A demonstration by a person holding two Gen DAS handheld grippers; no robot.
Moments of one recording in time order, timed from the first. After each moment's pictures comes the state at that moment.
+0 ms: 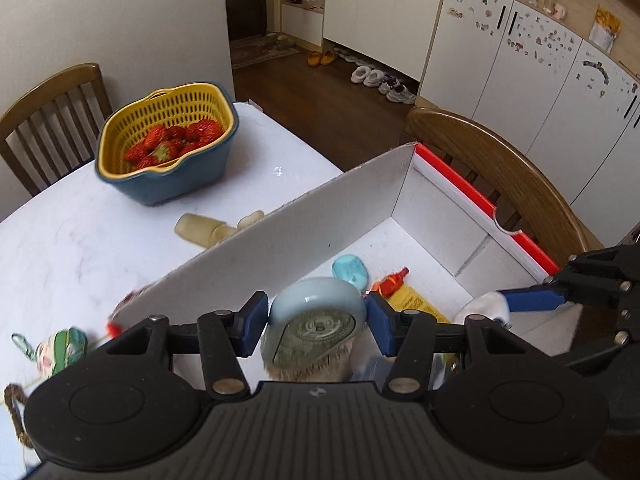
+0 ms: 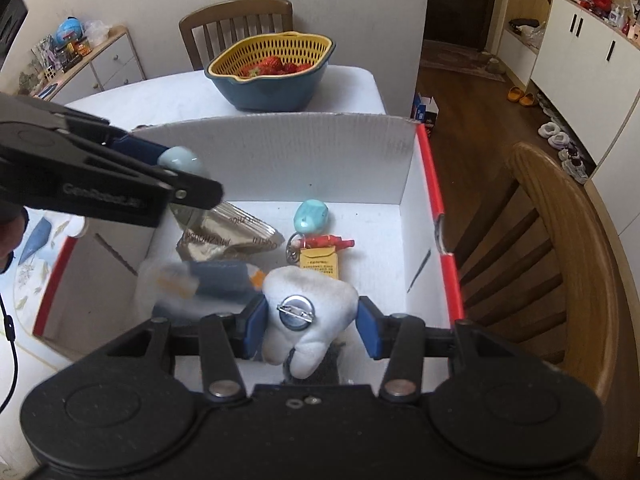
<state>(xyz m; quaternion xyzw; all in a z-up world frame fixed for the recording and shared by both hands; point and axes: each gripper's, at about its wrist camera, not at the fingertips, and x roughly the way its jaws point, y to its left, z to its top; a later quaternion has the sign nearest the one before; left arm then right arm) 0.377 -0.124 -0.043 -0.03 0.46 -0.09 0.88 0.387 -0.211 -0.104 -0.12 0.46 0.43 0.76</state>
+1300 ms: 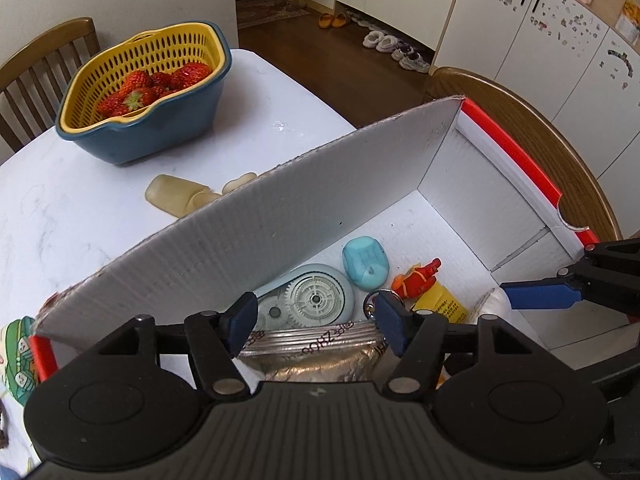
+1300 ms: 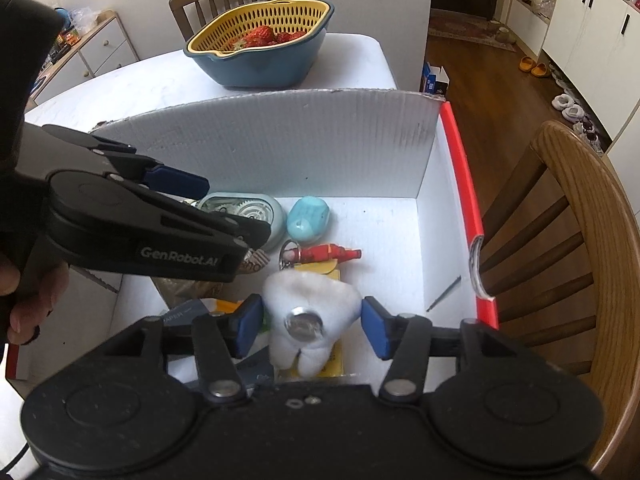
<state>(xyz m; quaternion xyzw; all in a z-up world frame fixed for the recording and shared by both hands) 0.413 -0.130 -0.095 -0.04 0.51 -0.08 0.86 0.422 -0.176 -0.131 -0.12 0.51 0.43 0.74</state>
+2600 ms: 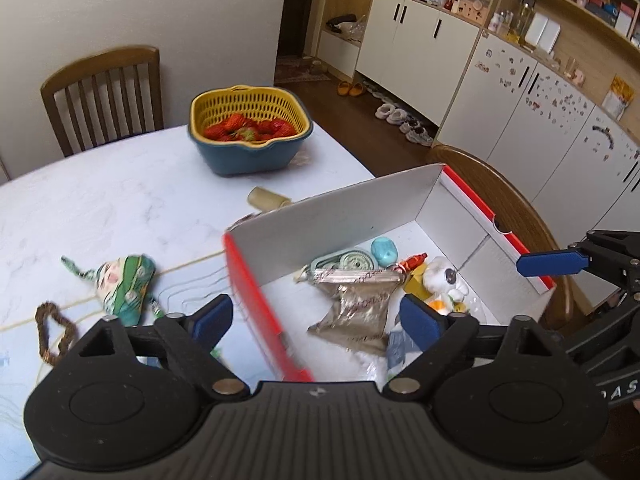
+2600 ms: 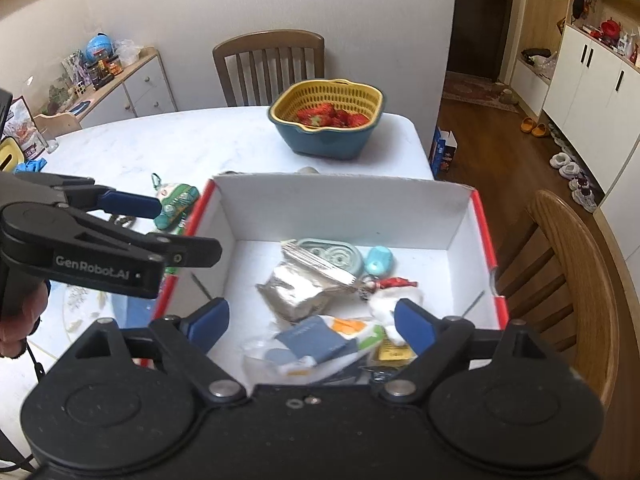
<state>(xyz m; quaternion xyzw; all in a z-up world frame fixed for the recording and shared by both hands) 0.278 -0.039 -0.018 -0.12 0.42 -0.06 0.90 0.336 -0.184 -0.037 -0.10 0.43 0.45 0.78</state>
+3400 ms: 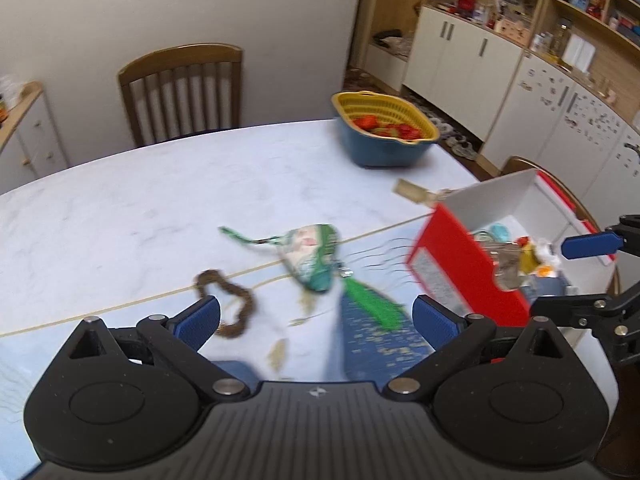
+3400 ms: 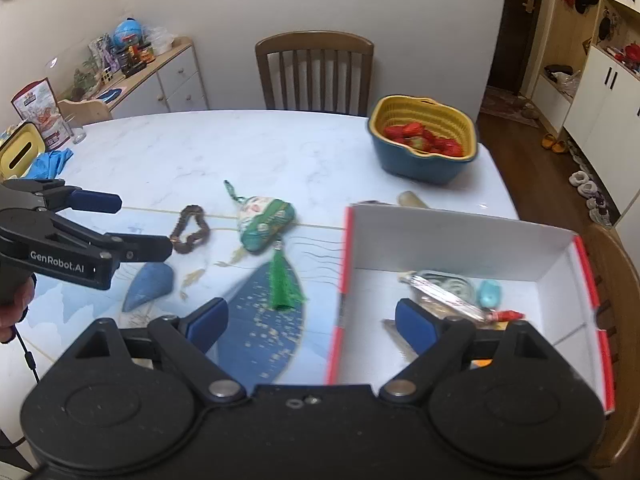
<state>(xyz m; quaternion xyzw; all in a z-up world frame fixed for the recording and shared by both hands) 0.199 0.129 -0.039 -0.11 0.40 0.00 0.91 0.253 -0.070 -0.009 -0.12 0.42 0.46 0.77</state>
